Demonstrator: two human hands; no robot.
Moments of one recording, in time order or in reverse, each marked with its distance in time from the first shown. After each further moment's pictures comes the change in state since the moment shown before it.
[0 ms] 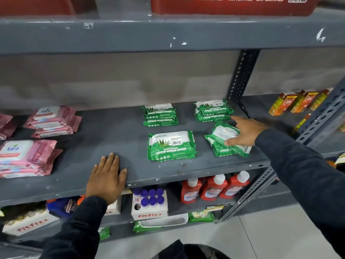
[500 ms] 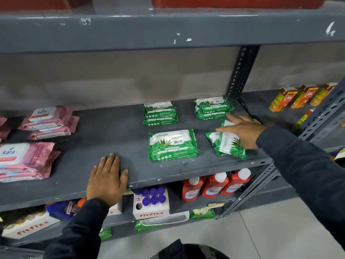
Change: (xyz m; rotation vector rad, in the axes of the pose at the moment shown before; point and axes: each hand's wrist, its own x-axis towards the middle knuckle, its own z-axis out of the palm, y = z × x) left_hand 0.001 -0.002 0.003 0.014 0.013 0.013; right_hand -0.012 -0.016 0.000 -0.282 -0.181 -0.154
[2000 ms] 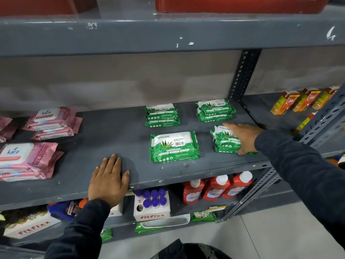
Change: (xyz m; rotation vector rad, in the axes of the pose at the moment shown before) left_hand 0.000 -0.001 0.001 0.009 0.000 -0.002; right_hand 0.020 0.009 0.015 0.070 0.034 -0.003
